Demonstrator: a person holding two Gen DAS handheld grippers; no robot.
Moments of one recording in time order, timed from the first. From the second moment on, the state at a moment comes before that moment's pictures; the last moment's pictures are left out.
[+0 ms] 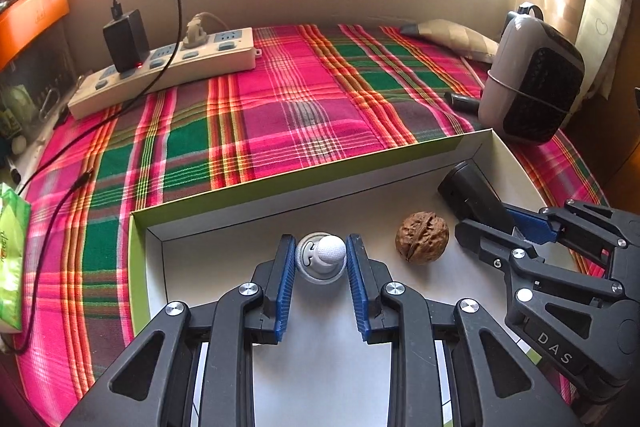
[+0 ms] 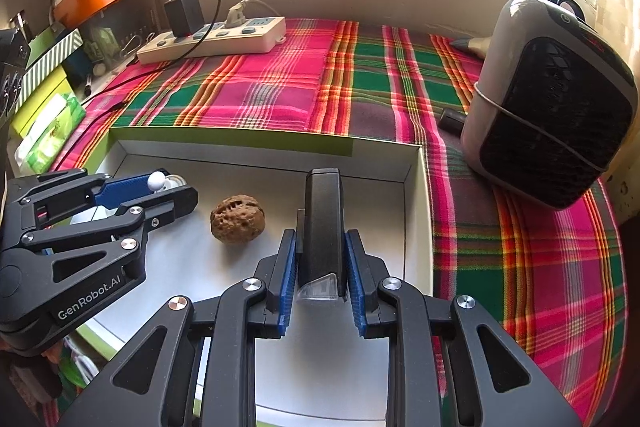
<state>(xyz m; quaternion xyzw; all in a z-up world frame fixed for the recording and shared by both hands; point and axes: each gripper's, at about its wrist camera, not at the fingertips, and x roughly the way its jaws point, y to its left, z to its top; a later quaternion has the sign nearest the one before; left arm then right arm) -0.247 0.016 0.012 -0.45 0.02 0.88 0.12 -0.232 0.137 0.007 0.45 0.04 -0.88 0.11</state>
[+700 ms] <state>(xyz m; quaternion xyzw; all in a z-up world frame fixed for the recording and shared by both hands) -0.240 0.007 0.018 -0.45 0.01 0.89 0.11 -0.226 0.139 0.010 0.44 0.04 -0.89 0.10</state>
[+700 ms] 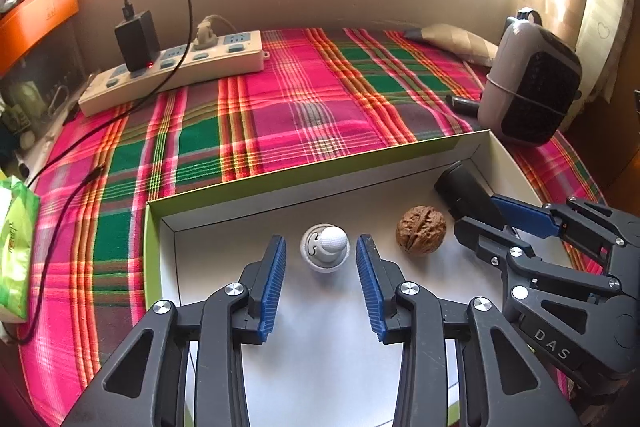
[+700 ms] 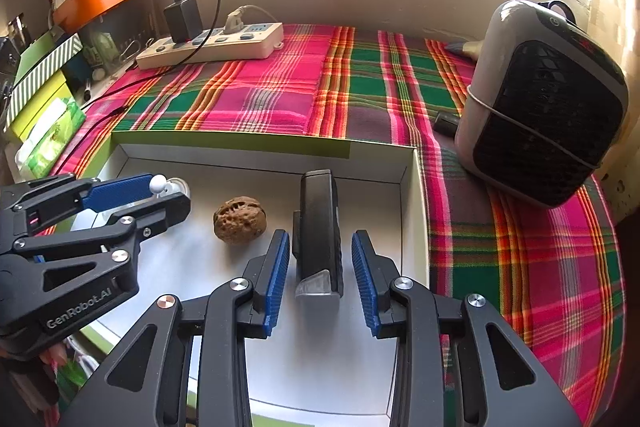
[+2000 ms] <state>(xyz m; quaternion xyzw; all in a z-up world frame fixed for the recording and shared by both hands) -0.148 -0.015 0.053 -0.40 0.00 0.91 0.10 -0.144 0.141 0.037 0.41 0.02 -0.91 0.10</state>
